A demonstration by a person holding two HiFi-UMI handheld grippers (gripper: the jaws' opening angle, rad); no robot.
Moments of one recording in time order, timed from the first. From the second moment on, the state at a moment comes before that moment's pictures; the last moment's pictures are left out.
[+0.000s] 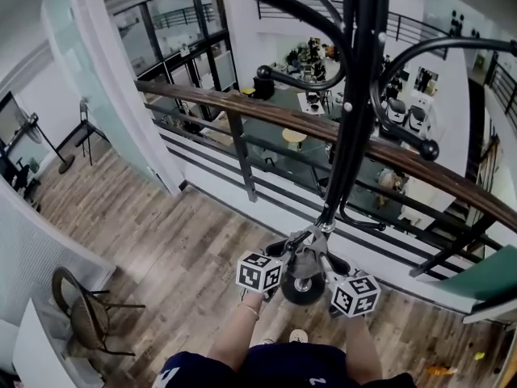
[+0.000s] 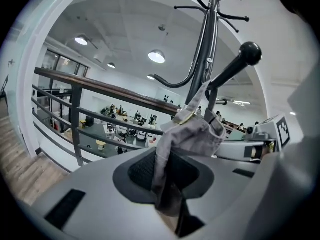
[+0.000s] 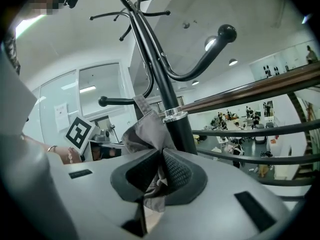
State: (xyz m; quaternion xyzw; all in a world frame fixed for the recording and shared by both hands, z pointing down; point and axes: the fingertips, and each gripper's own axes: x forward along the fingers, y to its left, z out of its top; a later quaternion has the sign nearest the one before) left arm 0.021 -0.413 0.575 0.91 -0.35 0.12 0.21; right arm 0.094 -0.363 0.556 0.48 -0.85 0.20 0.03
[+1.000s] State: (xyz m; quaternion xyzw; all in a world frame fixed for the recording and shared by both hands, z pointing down) left arm -0.031 -0.336 0.574 0.90 -0.40 0.07 0.14; right arm 0.099 -0.312 0.570 0.55 -0.82 0.14 0.07
